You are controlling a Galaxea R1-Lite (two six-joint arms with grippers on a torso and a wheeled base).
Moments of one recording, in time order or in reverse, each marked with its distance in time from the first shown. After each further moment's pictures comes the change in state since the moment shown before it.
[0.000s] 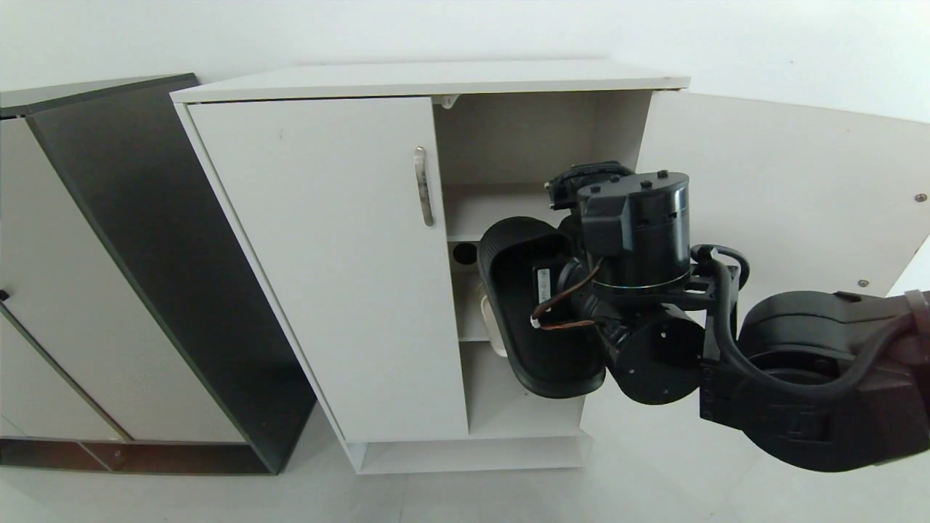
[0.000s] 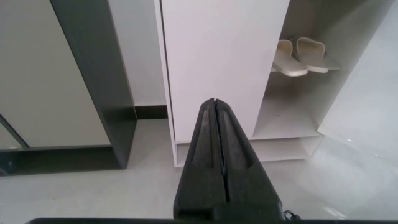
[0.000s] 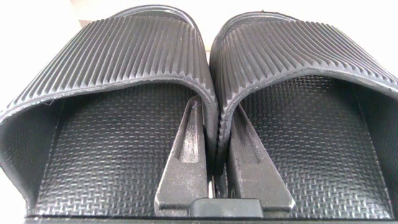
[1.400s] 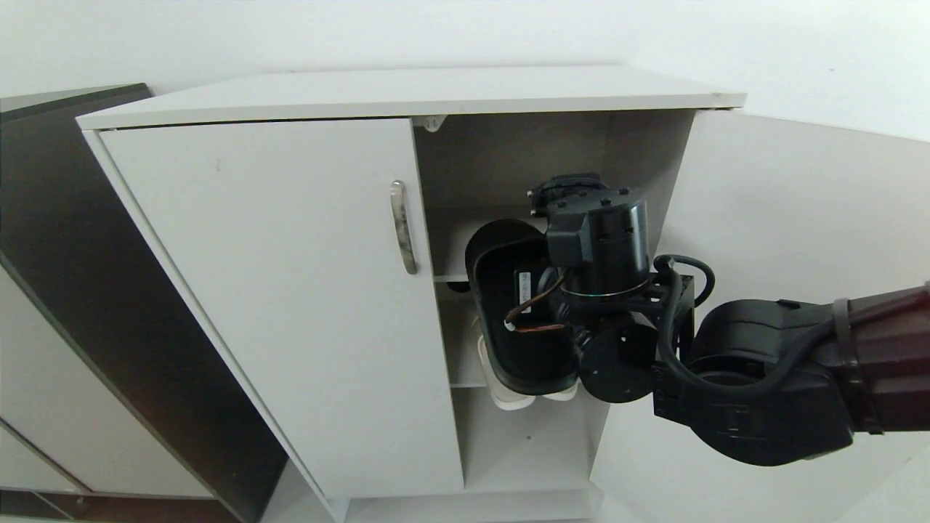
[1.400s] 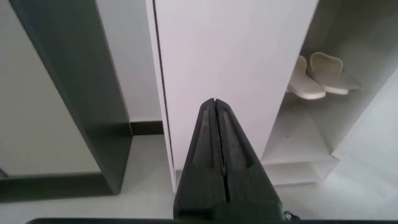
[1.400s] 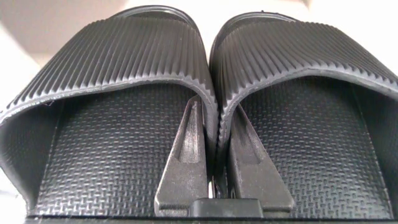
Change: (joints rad) left arm 0.000 0.000 0.000 0.001 0.003 -0.005; right arm 0.006 0.071 -0.040 -0.037 -0.004 0.038
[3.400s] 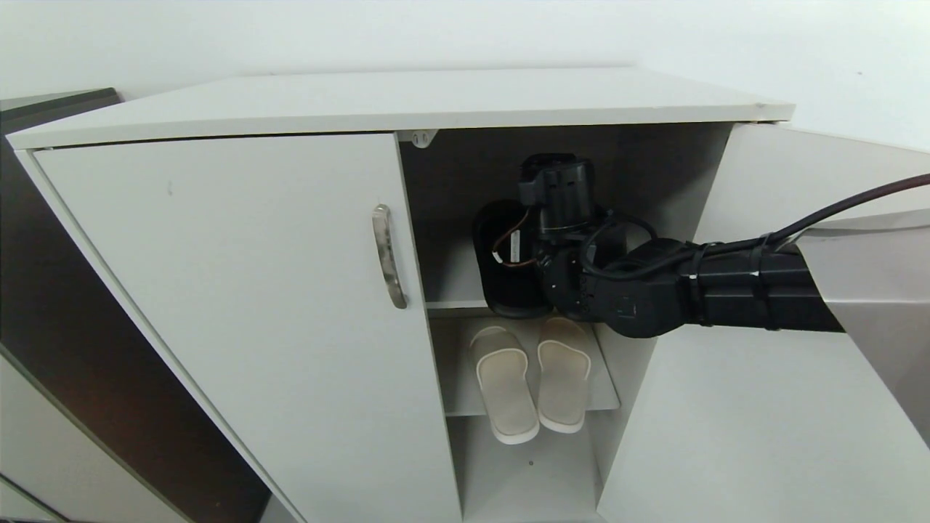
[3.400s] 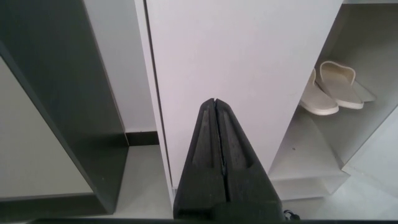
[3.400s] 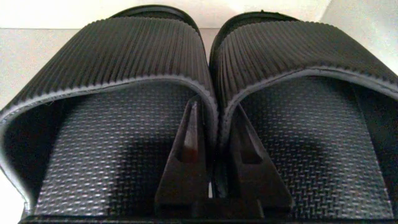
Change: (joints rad) left arm 0.000 0.000 0.000 -0.001 -0.007 0.004; right arm -0.169 0.267 -0.472 0.200 0.104 0.015
